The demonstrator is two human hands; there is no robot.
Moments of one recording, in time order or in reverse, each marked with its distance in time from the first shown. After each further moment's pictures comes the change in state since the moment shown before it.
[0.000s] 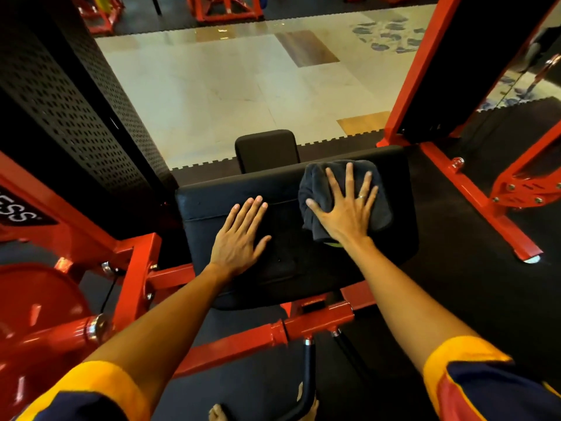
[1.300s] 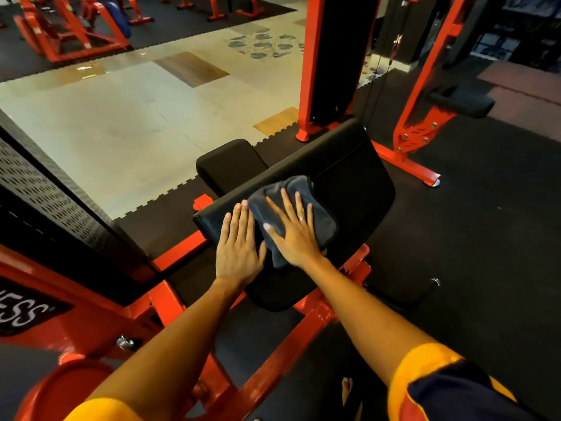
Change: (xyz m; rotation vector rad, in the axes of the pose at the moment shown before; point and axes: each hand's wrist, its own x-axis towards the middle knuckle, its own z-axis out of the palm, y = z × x) left_hand -0.026 -0.097 -0.012 -0.126 0.064 0.213; right_hand -0.092 -0.198 0.017 0.136 -0.057 0.089
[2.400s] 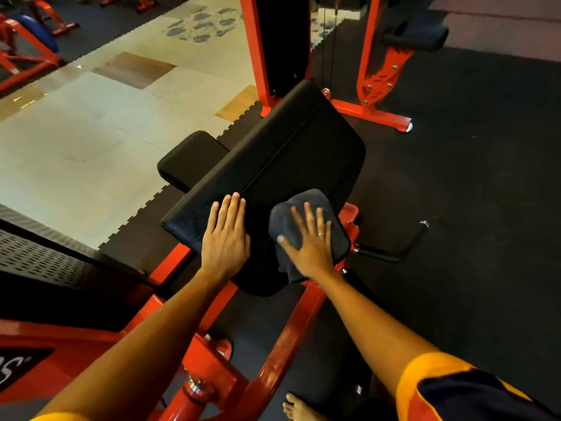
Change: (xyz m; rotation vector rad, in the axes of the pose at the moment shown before) left_hand 0.017 0.005 -0.004 0.052 -0.084 0.297; right_hand -0.100 0.037 0.037 0.123 0.133 0.473
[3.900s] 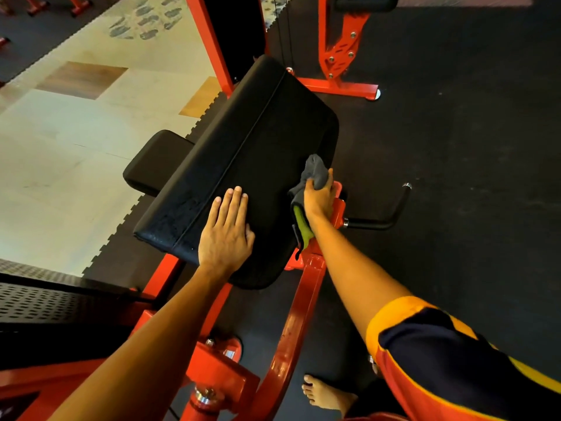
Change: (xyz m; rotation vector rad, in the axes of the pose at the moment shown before) left_hand 0.009 0.018 0.010 0.060 -0.139 0.203; right_hand 0.063 0.010 -0.038 0.685 0.279 0.835
